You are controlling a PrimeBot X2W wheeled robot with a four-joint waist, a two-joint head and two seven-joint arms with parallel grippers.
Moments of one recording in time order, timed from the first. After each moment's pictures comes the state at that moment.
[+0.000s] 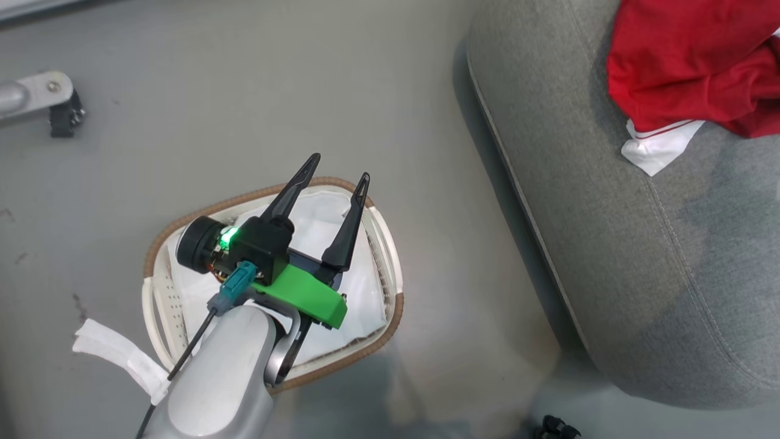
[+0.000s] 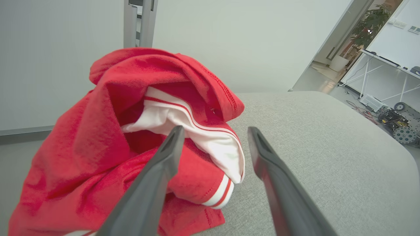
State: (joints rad) left arm -0.47 0.13 -0.50 0.31 -0.29 -0.13 -0.26; right arm -0.65 -0.23 -0.46 0.50 -0.07 0.13 -0.26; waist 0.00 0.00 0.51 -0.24
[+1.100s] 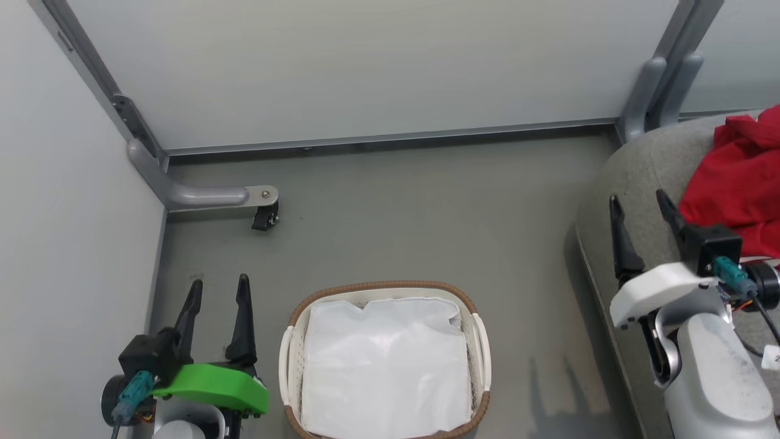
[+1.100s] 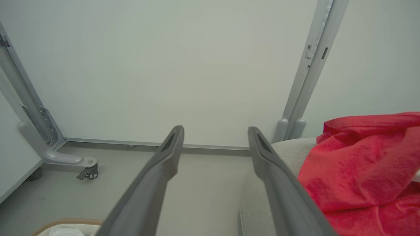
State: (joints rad) left arm -0.12 0.05 -0.09 0.32 -0.31 -0.13 -0.26; right arm -0.39 -0.09 -0.10 0.48 0.04 0.13 -0.26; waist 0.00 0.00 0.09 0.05
